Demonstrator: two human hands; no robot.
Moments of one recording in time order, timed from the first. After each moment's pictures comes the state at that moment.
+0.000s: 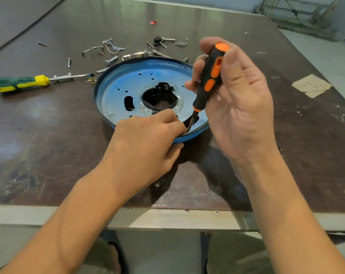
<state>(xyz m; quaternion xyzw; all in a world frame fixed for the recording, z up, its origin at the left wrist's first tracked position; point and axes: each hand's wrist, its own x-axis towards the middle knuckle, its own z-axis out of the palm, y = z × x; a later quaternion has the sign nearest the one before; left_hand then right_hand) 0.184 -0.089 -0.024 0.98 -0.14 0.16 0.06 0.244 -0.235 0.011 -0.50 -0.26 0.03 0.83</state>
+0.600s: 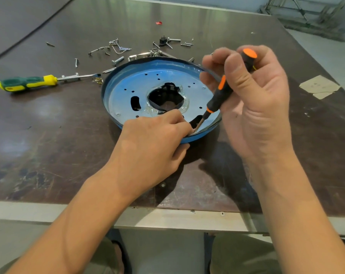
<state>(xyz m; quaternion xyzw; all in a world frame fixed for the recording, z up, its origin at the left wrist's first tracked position) 0.183 -0.089 -0.022 0.98 -0.14 0.16 0.06 0.248 -0.240 0.011 -0.50 -0.23 0.00 0.83</state>
